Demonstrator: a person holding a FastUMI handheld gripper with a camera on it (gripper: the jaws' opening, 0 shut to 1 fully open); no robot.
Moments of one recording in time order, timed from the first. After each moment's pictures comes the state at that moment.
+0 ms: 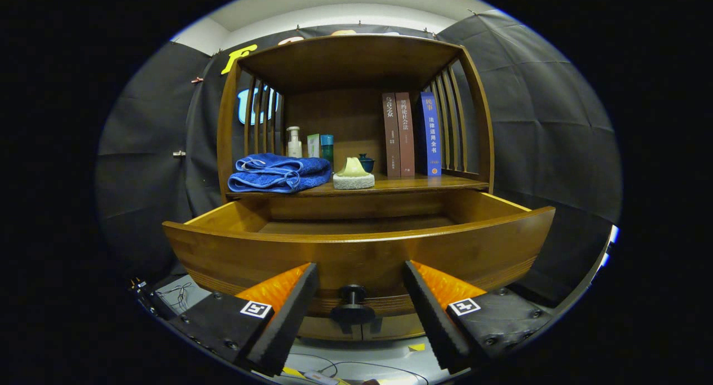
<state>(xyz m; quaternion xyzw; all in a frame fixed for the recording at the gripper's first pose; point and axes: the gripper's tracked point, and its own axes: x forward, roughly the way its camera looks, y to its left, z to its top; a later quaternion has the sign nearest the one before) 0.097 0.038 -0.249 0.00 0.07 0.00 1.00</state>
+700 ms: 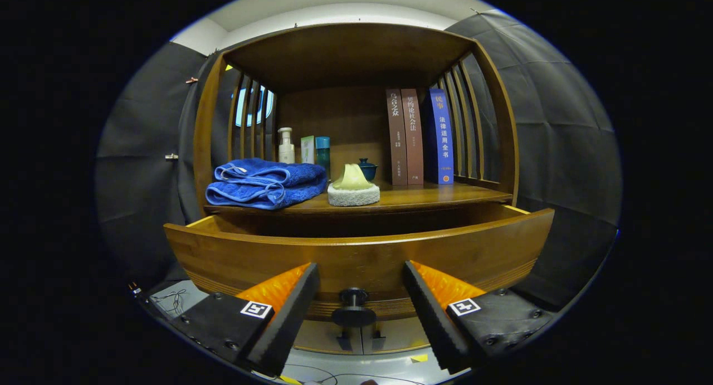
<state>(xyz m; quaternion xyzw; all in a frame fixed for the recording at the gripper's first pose) 0.181 0.042 -0.249 -0.01 0.06 0.00 1.00</state>
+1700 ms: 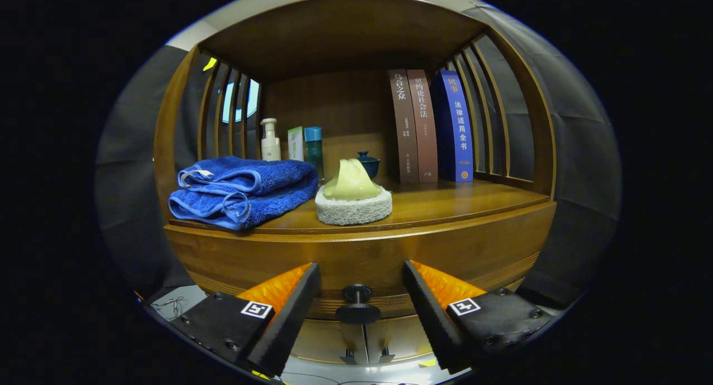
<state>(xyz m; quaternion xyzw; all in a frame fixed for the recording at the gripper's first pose) 0.253 0.046 -0.257 0.00 0.09 -0.02 1.00</state>
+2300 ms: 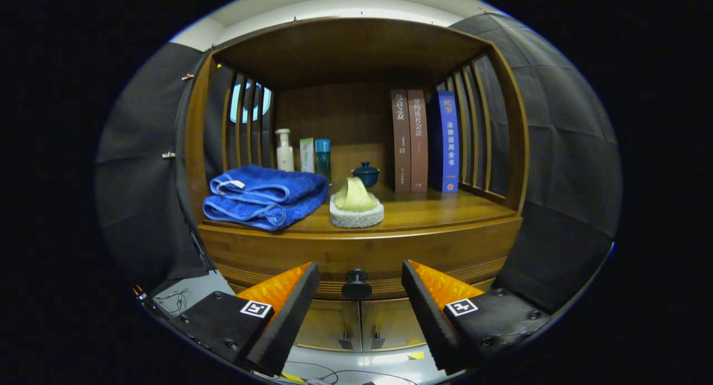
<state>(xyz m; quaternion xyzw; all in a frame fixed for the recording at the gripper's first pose) 0.173 0.044 -0.196 -0.01 0.08 -0.01 1.00</state>
